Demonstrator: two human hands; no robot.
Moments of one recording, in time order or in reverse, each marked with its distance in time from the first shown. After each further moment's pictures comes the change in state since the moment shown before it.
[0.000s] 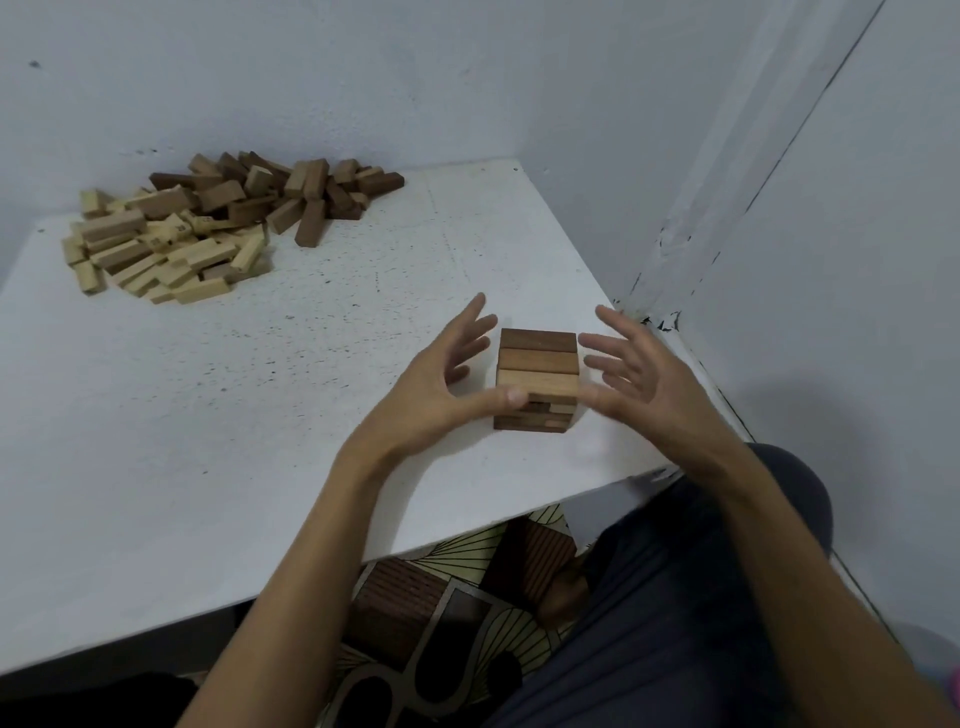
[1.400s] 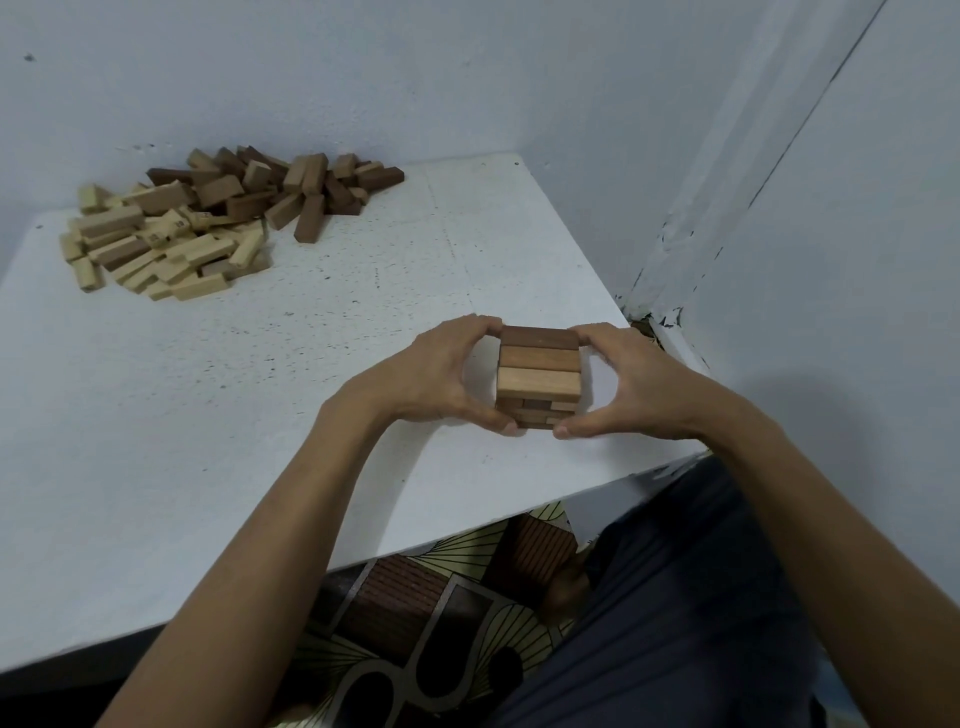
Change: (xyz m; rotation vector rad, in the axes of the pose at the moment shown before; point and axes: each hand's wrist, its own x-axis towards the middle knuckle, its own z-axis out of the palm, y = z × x) left_hand 0.029 0.013 -0.019 0.549 -0.225 -0.002; right_hand 0.037 0.000 -0.011 -0.568 -0.252 -0.028
